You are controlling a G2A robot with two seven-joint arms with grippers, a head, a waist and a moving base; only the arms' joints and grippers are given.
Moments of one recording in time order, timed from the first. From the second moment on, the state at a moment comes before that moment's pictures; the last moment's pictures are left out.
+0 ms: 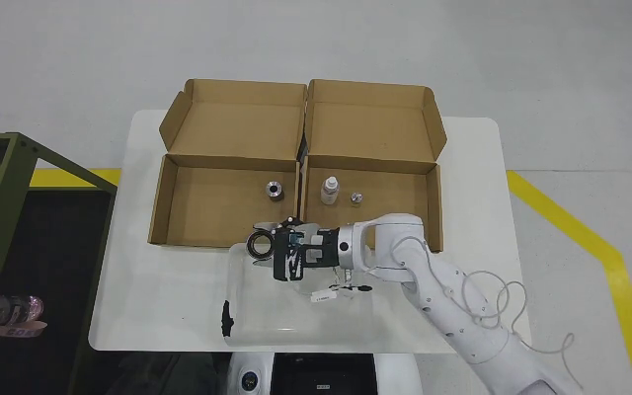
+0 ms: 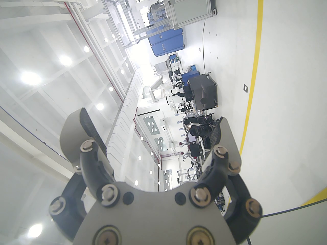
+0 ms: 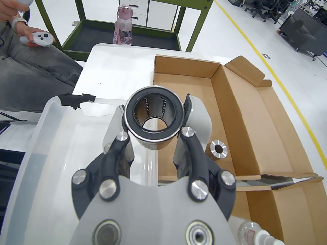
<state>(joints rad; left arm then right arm) -0.36 -0.19 -0.39 -1.44 1.98 -0.36 0.13 -0.96 -1.30 0.85 -1.72 -1.33 -0.83 0.26</state>
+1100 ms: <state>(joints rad) -0.36 -0.19 -0.39 -1.44 1.98 -0.36 0.13 -0.69 -1.40 0.68 -1.34 -1.30 -0.70 0.32</state>
